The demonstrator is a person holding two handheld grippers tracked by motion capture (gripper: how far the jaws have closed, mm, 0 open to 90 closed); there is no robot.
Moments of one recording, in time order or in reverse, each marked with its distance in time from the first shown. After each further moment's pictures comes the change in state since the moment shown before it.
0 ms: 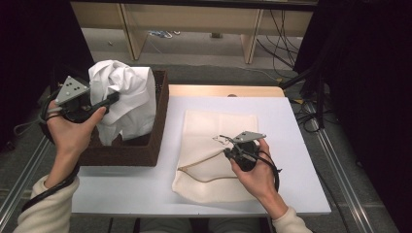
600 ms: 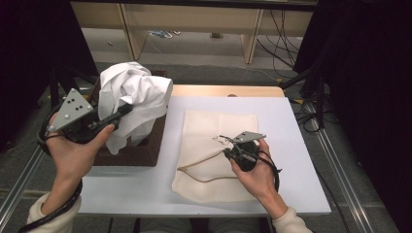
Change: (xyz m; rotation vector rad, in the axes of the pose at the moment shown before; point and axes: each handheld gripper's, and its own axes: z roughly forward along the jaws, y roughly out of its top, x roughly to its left) left arm -0.067 0.019 -0.044 -0.139 -0.148 0.122; right arm 0.000 0.000 0.000 0.002 0.002 0.001
